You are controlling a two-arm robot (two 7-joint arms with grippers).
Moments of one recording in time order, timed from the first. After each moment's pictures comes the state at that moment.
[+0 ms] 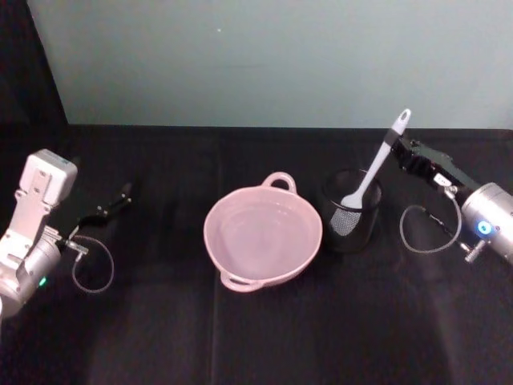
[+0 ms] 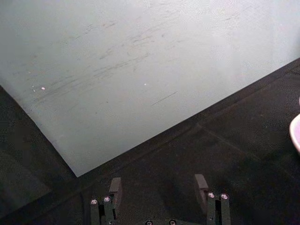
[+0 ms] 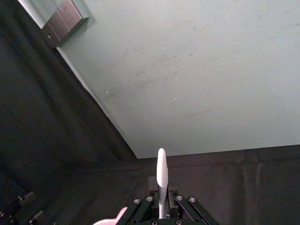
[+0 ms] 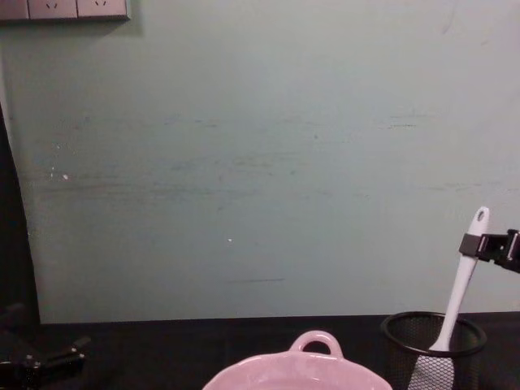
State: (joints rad) left arm -0.20 0.60 0.45 -1.41 -0.25 -0.12 0.03; right arm 0.26 0.37 -0.15 -1.41 0.79 0.22 0.38
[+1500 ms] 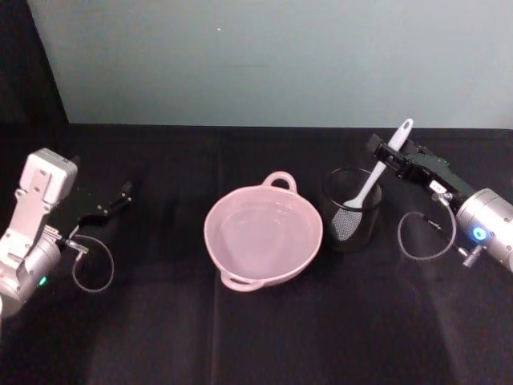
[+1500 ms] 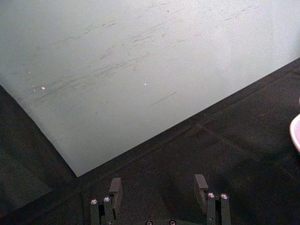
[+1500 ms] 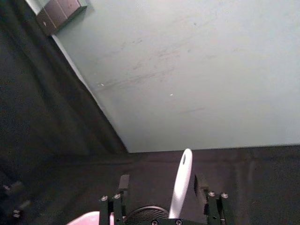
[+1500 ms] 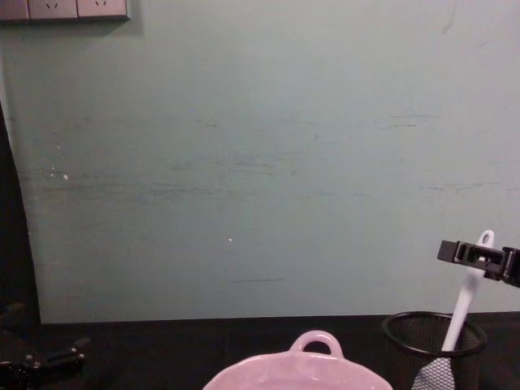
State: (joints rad) left arm -0.20 0.60 0.45 -1.41 -0.25 -0.12 0.03; right arm 0.27 0.40 -0.20 -1.39 0.77 0.17 0.37
